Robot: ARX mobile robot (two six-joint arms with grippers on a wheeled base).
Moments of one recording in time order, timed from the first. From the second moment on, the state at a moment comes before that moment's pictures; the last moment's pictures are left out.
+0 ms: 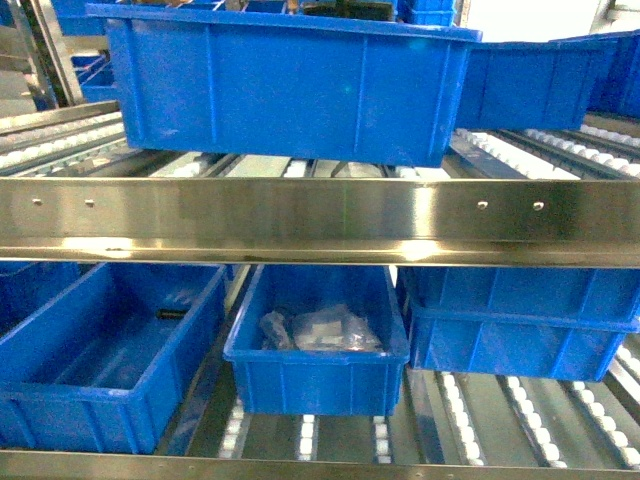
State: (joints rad) left arm -0.13 0.53 0.37 0.18 -0.19 0.05; right arm -0.18 0.35 0.40 -0.06 -0.20 0.06
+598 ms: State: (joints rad) left arm -0.13 0.53 0.37 0.18 -0.19 0.05; right arm -0.18 0.35 0.40 -0.06 -0.20 0.06
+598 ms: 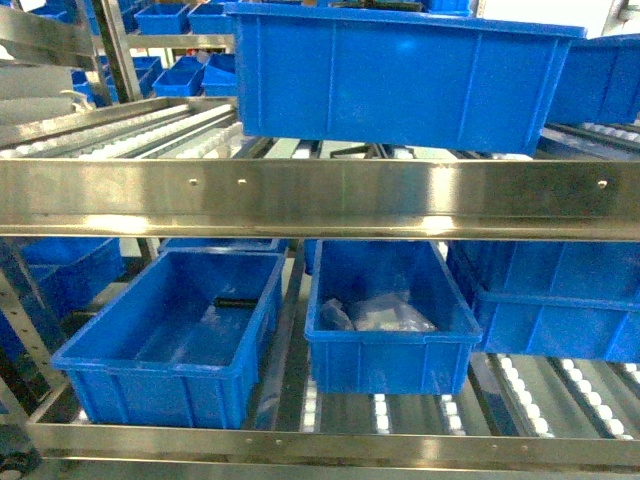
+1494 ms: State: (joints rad) left arm -0.13 0.53 0.37 0.18 -0.19 0.05; right arm -0.18 0.35 0.40 -0.06 -0.20 0.06
